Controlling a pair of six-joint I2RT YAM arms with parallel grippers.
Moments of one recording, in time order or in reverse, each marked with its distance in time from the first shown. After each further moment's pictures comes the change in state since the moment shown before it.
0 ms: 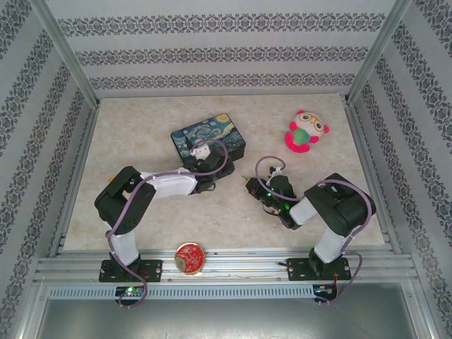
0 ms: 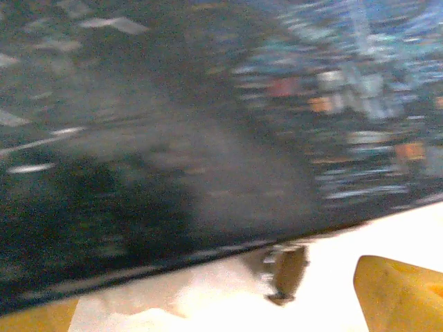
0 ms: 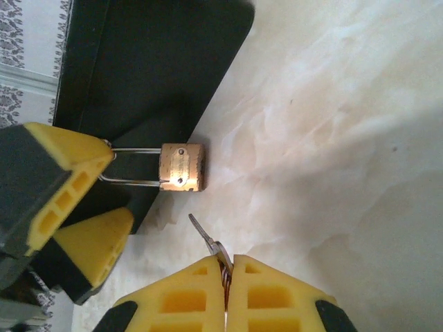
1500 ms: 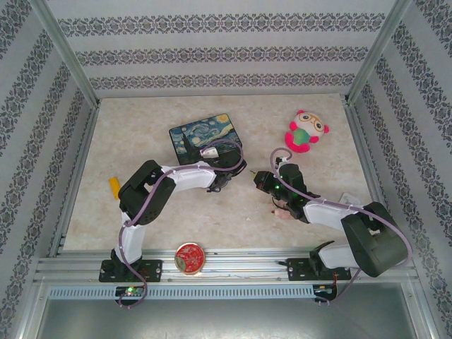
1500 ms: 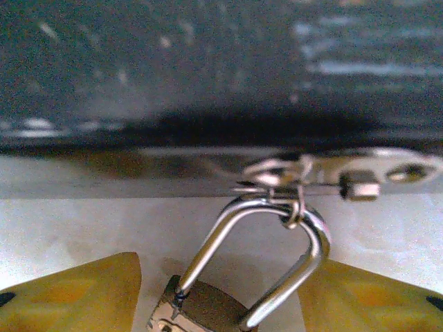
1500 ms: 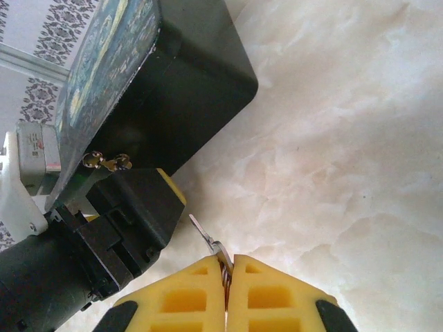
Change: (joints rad) left arm -0.049 0.192 0.242 -0.388 -0.172 -0.033; right arm -0.077 -0.376 0.089 -0.554 -0.050 -0.214
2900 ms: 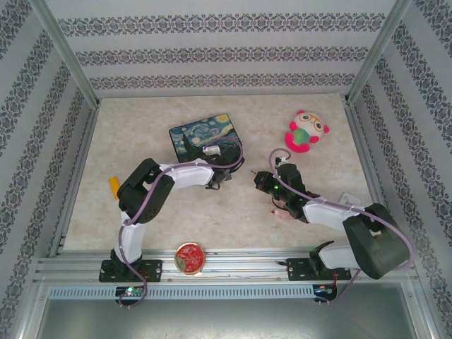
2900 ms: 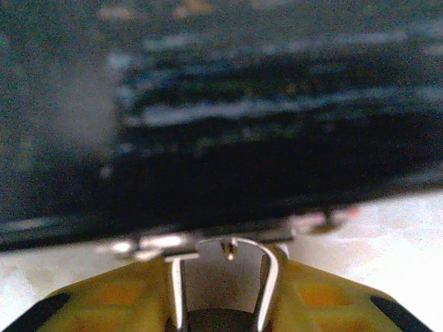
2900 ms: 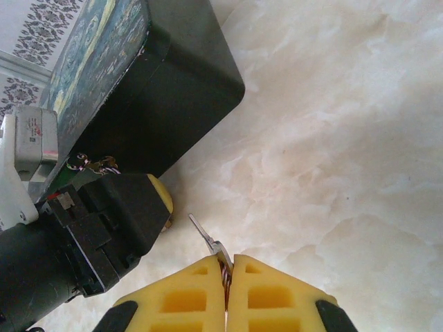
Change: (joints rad) left arm 0.033 0.003 0.007 0.039 0.100 0.134; right arm 0.021 -0.015 0.015 -0.056 0.063 -0.020
